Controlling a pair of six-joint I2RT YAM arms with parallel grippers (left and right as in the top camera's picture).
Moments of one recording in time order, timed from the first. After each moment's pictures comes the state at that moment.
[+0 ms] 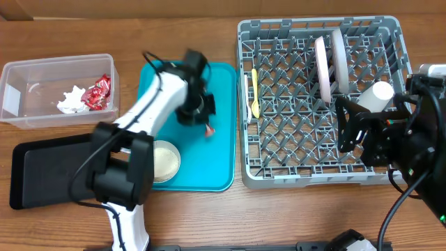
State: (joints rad) left arm -0.30 2.05 1.63 -1.09 0.26 -0.44; right arm 0.51 1.13 2.04 -1.43 0.26 0.33
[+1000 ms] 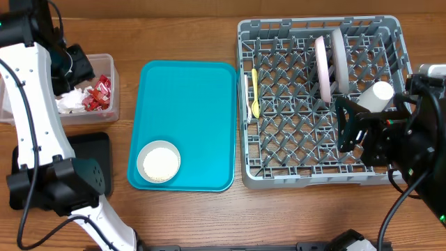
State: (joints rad) left arm 0.26 2.01 2.28 -1.65 0.02 -0.28; right arm 0.51 1.13 2.04 -1.43 0.26 0.33
